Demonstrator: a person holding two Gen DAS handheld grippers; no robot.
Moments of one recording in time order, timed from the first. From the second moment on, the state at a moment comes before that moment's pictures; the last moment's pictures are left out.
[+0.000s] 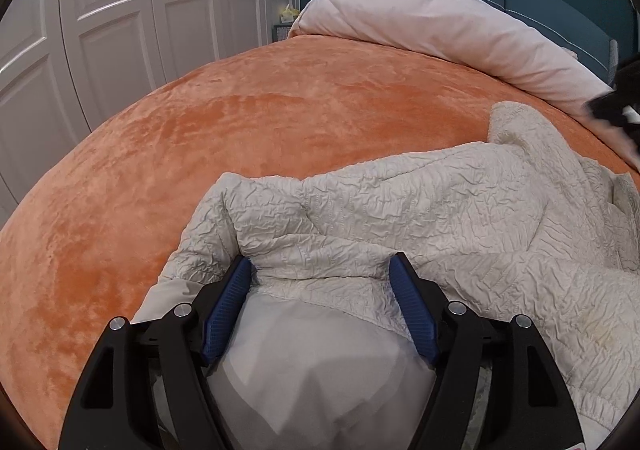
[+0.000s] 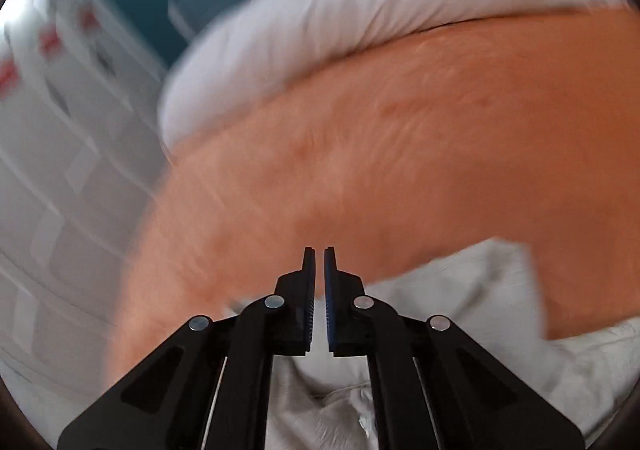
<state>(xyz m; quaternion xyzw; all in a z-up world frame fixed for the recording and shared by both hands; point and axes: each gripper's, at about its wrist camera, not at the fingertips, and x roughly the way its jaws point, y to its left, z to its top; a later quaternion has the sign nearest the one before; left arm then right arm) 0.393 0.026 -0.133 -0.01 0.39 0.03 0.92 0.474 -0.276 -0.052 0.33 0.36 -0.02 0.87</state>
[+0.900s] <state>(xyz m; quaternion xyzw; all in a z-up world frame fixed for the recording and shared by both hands) 0.445 -0.193 -0.093 0.11 0.45 -0.10 0.88 0.315 -0.334 -0.132 0.24 0.38 -0.08 0.89</state>
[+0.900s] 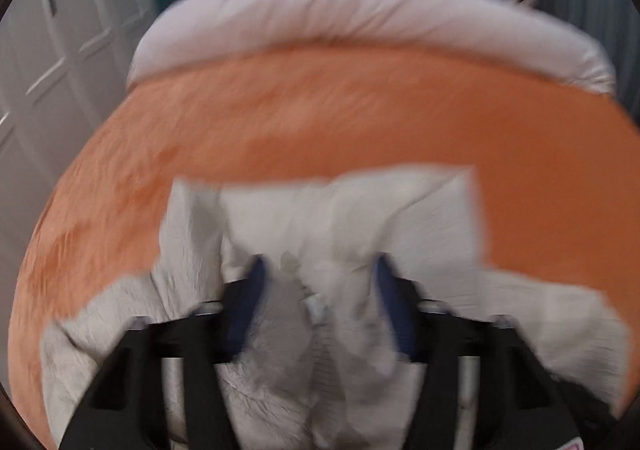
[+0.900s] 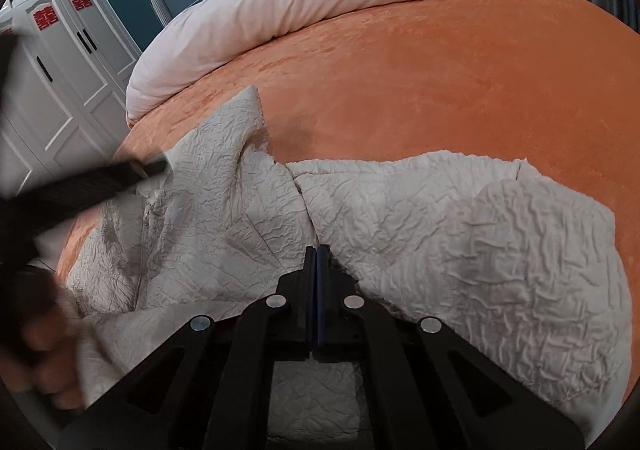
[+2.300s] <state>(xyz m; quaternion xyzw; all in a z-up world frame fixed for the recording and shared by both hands) 0.090 0.014 0.015 0.15 0.44 -0.05 0.88 -0.074 -0.303 -0.036 0.18 0.46 -0.12 0.86</state>
